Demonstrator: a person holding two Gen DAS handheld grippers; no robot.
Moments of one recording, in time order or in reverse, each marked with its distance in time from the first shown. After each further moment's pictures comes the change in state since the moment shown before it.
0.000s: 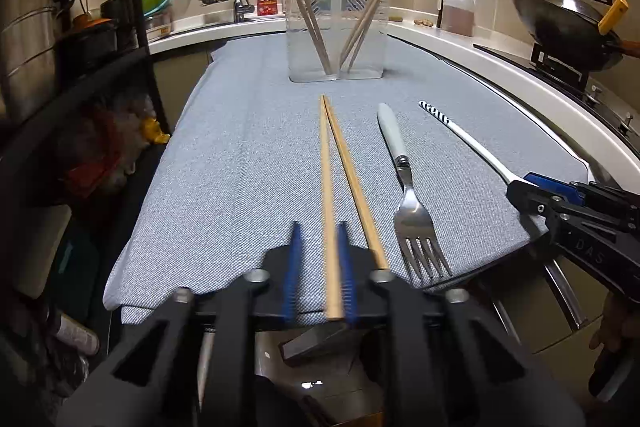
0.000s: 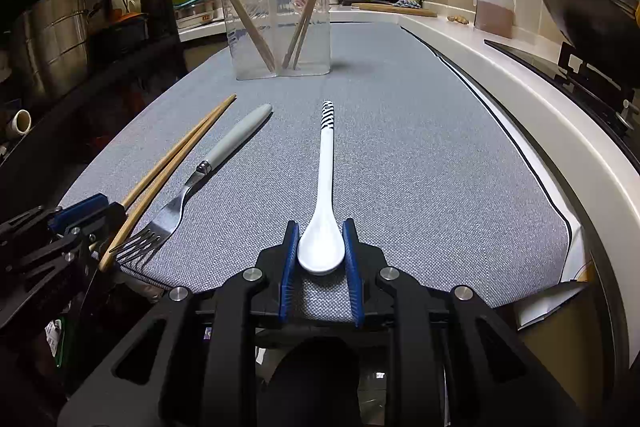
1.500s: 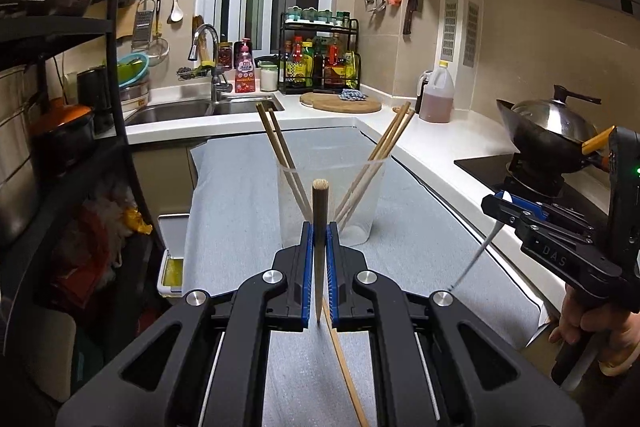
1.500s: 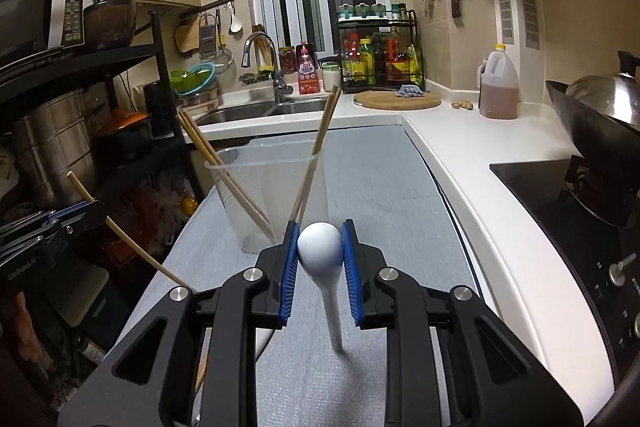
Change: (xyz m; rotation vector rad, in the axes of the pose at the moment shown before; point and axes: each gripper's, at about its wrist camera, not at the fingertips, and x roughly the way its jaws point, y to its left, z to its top) left arm -0.043 0.026 0.177 0.018 -0.193 -0.116; right arm -0.035 -0.022 0.167 0.044 -0.247 0.057
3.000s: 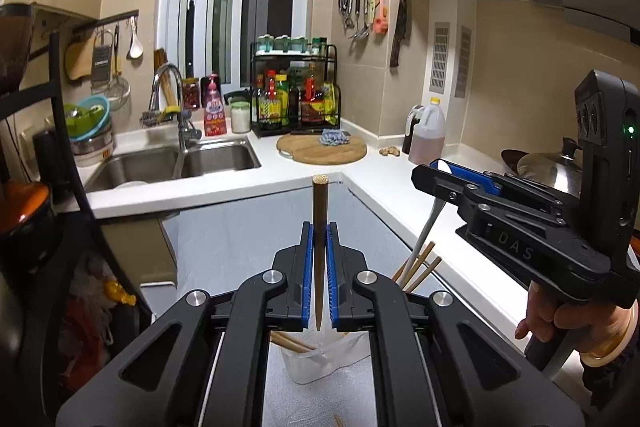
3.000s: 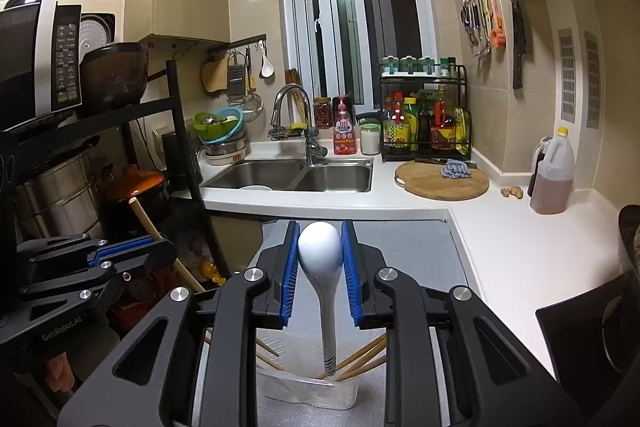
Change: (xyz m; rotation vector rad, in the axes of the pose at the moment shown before) left arm 0.081 0.012 0.151 0.055 -0.036 -0.096; right arm 0.088 0.030 0.182 -0.068 -0.104 0.119
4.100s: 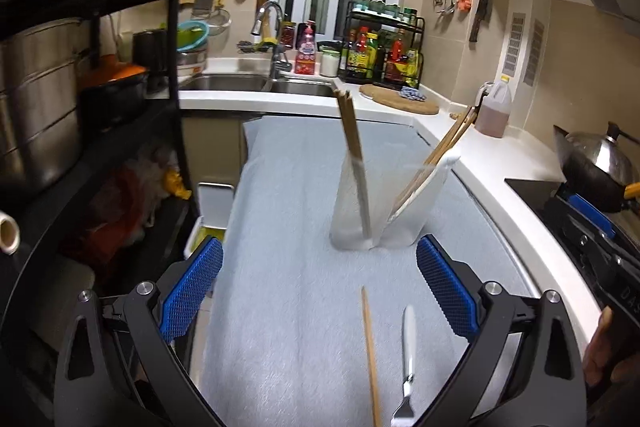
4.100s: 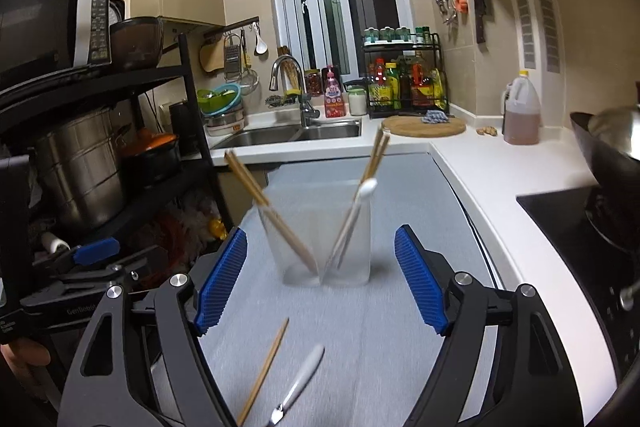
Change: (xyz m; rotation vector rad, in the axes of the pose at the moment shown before) left arm -0.091 -0.004 -0.158 -0.211 0.070 0.284; right arm -0.123 0.032 -0.151 0.053 0.041 -0.051
